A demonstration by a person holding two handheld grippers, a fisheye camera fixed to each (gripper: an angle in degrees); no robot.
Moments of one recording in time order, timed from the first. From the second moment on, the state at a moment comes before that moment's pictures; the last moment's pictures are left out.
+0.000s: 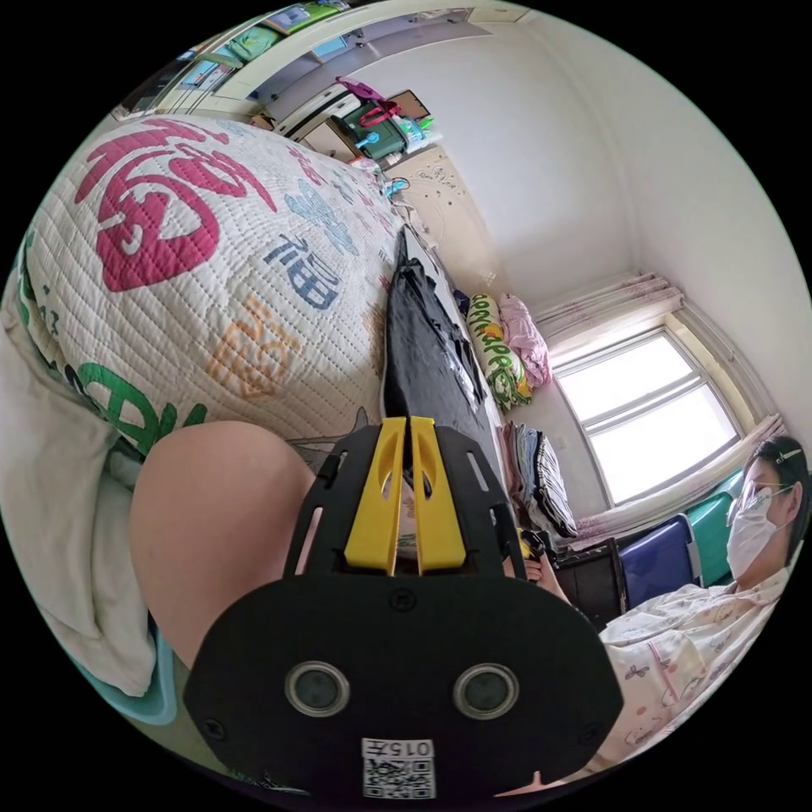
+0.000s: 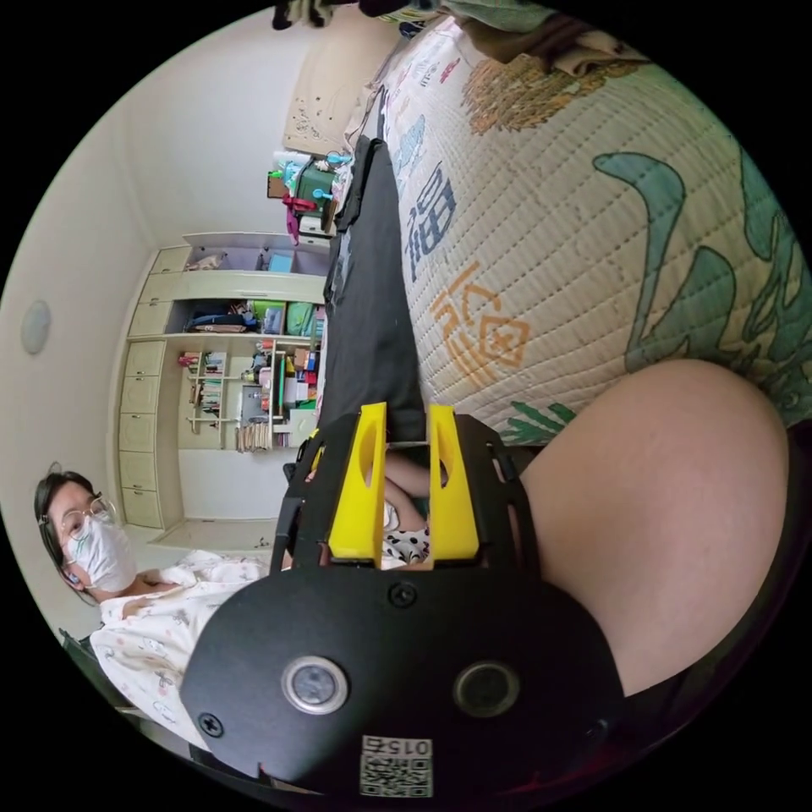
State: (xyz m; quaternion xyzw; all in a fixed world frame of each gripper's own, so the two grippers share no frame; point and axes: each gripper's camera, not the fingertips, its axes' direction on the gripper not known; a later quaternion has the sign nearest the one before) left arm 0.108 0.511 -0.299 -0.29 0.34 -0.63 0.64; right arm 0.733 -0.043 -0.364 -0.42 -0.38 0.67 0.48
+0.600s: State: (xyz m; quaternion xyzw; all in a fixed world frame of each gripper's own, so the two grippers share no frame) left arm 0.075 0.533 -0.280 -0.28 0.35 -0.63 0.64; right arm 0.709 -0.025 -0.319 -0.41 -0.40 0.67 0.46
